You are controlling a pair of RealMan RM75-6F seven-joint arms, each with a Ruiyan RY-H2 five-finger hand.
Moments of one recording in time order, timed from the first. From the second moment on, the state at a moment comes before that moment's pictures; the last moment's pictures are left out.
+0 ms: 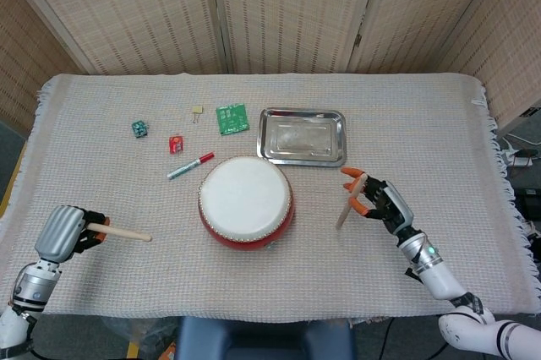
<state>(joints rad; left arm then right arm) -0.33 -1.27 -0.04 -1.32 1.59 1.40 -0.38 0.47 -1.41 0.17 -1.38 -1.52 1.00 1.51</state>
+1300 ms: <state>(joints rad) -0.32 -1.27 -0.01 -1.33 1.62 1.41 -0.37 0.53 -1.66 -0.05 -0.88 -1.65 1.13 1.85</state>
